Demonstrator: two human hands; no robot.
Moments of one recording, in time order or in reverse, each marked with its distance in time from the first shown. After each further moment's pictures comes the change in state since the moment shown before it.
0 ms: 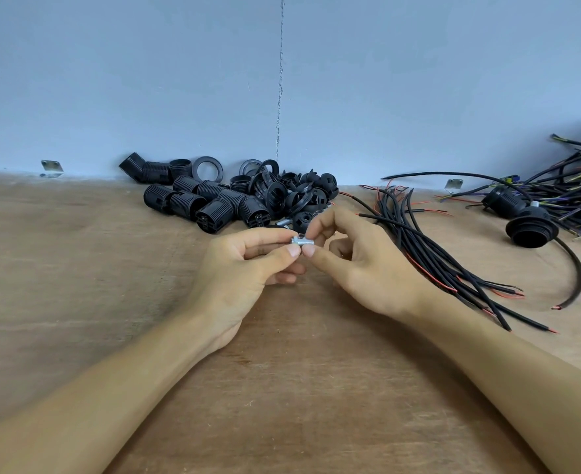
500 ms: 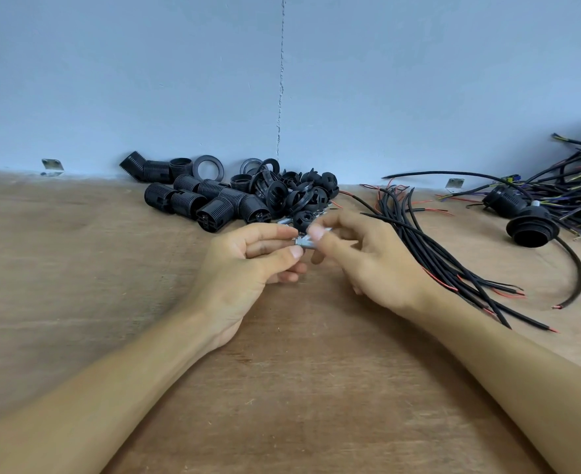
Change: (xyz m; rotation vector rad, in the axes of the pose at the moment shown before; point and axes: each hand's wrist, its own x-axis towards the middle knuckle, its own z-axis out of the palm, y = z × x) left_hand 0.000 0.002 -0.001 -0.006 -0.035 -0.008; right_hand 0.001 0.007 -0.003 0.072 0.046 0.059
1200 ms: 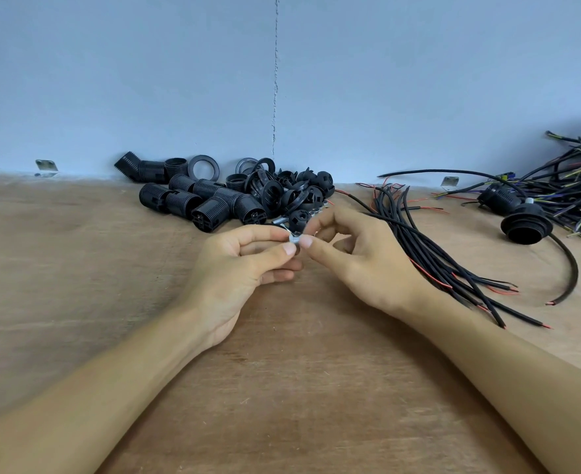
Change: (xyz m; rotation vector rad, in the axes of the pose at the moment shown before) left_hand 0.002 0.000 -0.001 -0.052 0.002 -0.042; right_hand -0.001 -0.003 0.002 -0.044 0.043 -0.044
